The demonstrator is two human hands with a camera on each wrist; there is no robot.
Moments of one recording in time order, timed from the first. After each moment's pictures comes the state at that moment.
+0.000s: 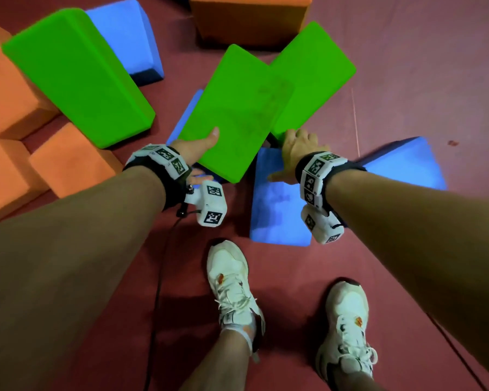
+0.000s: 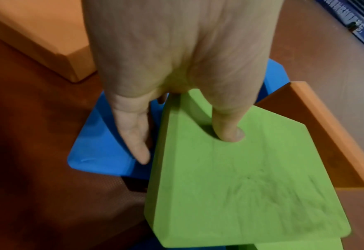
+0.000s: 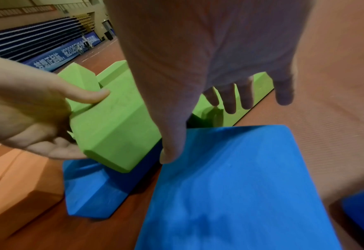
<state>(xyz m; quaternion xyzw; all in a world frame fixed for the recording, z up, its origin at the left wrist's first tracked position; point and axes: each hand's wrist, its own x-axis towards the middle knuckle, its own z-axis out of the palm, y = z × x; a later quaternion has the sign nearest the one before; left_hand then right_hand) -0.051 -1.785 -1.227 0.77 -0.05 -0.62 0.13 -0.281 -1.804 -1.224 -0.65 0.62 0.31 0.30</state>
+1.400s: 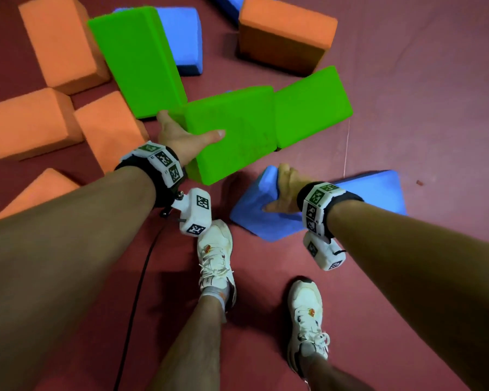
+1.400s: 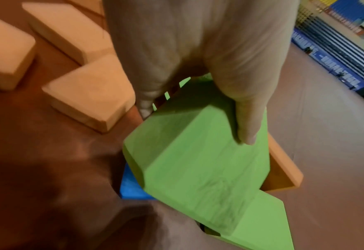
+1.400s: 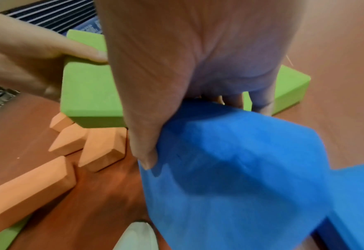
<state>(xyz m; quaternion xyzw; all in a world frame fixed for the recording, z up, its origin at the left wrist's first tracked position) -0.042 -1.737 -1.109 0.86 -0.20 -0.42 0.21 -0.294 -1.753 -1.134 -0.71 0.49 0.34 0.37</state>
